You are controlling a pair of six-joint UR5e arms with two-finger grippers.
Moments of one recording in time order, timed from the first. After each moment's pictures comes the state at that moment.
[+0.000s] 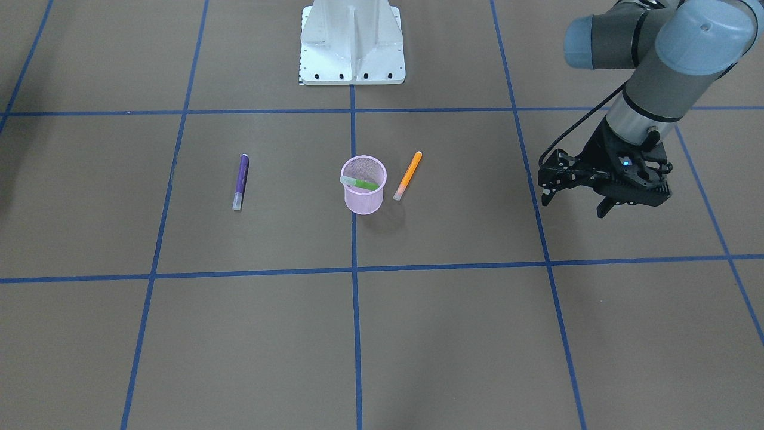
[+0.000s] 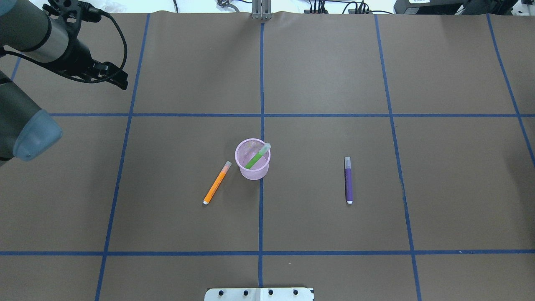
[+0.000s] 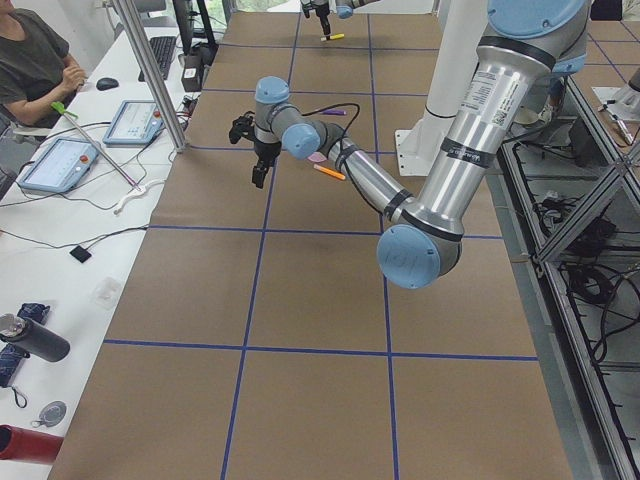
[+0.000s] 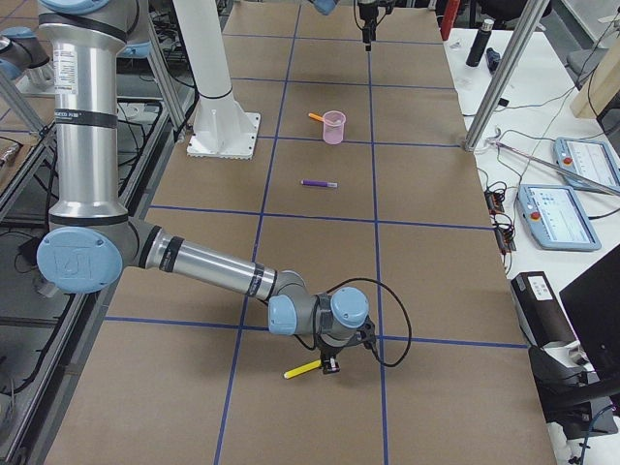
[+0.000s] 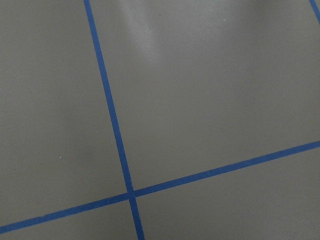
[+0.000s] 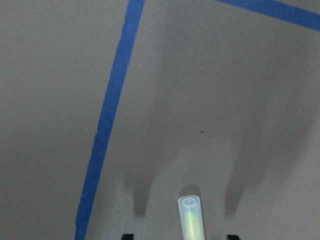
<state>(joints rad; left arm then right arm) -0.99 -1.97 -1.83 -1.66 -2.10 -0.64 1.36 -1.61 1.27 -1.26 2.30 -0.14</state>
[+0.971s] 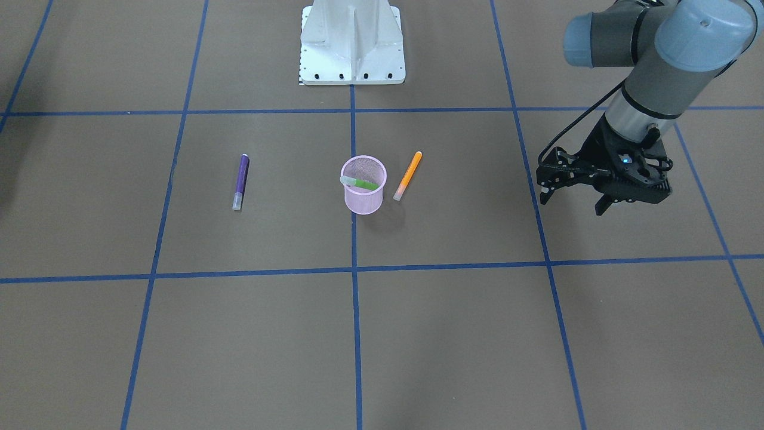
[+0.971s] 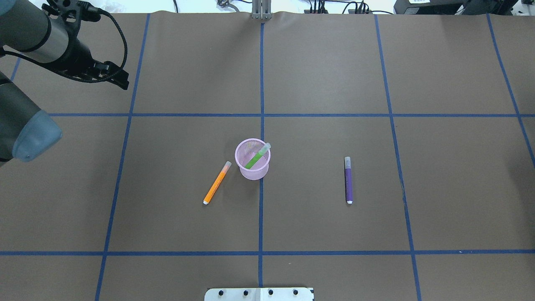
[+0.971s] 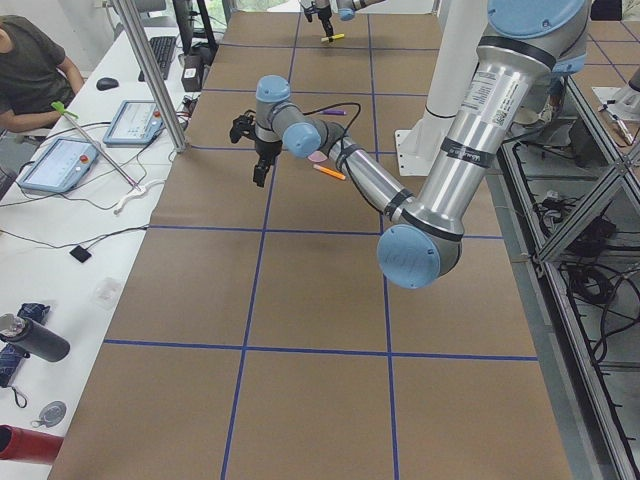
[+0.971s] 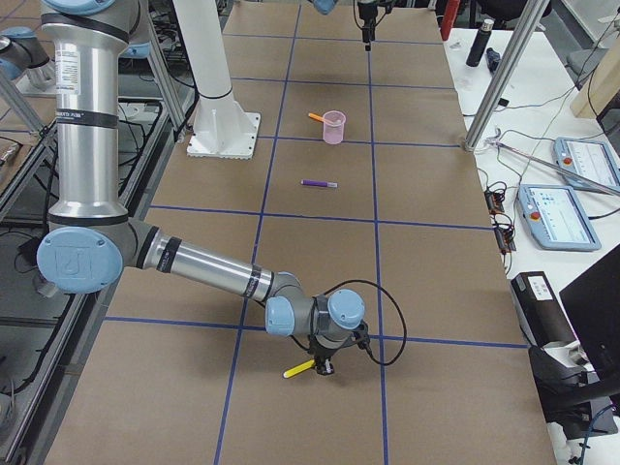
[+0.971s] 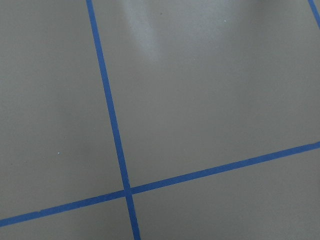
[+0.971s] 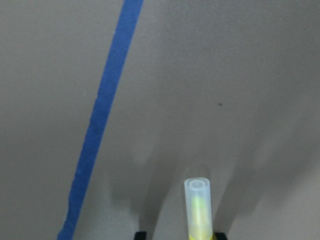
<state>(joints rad) -0.98 -1.97 -1.84 -1.66 -2.11 -0.66 1.33 -1.62 1.26 -1.26 2.28 -0.20</state>
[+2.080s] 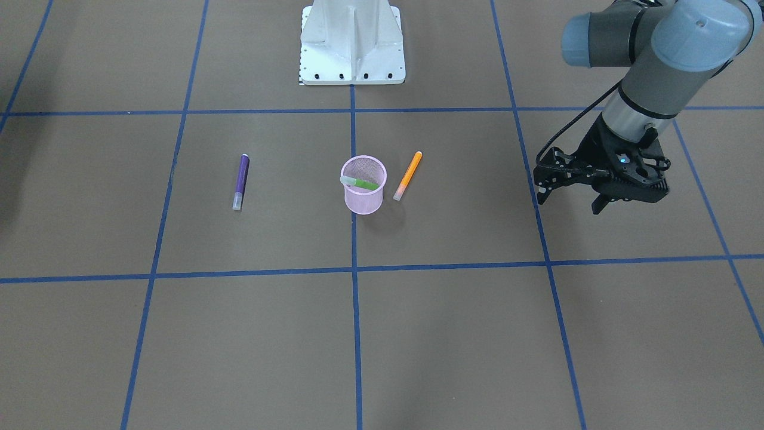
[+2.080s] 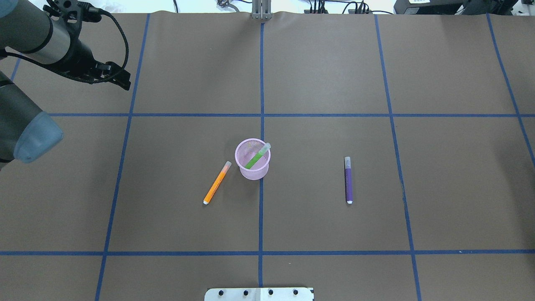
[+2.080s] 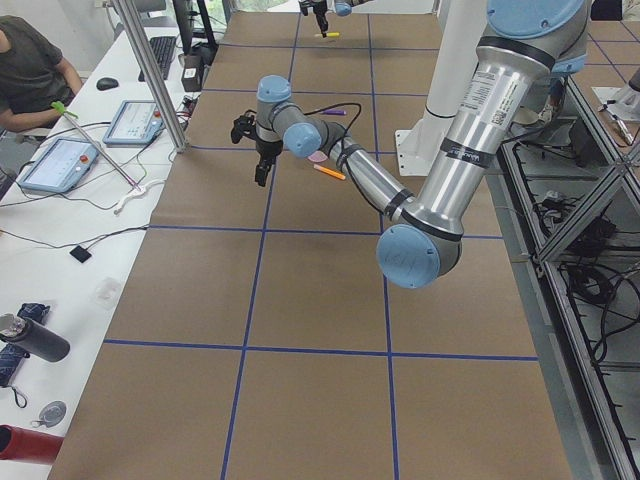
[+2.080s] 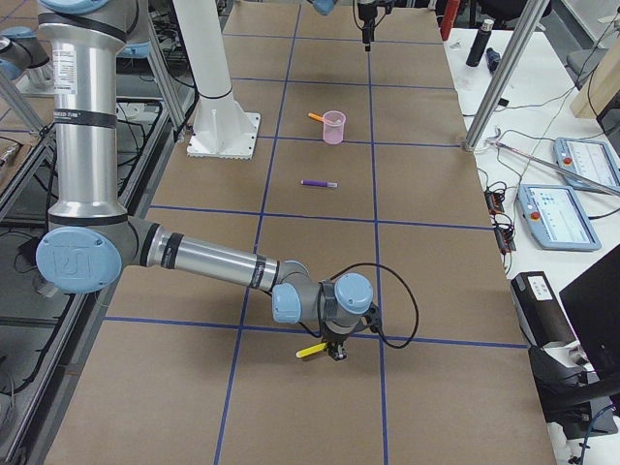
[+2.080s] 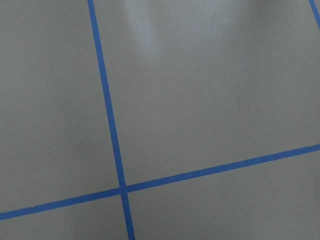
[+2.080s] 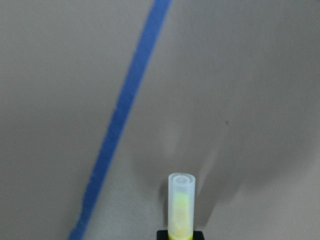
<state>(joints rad) -0.98 -1.97 -1.84 -1.67 -2.11 -0.69 1.38 -1.61 1.39 -1.28 2.32 -0.14</state>
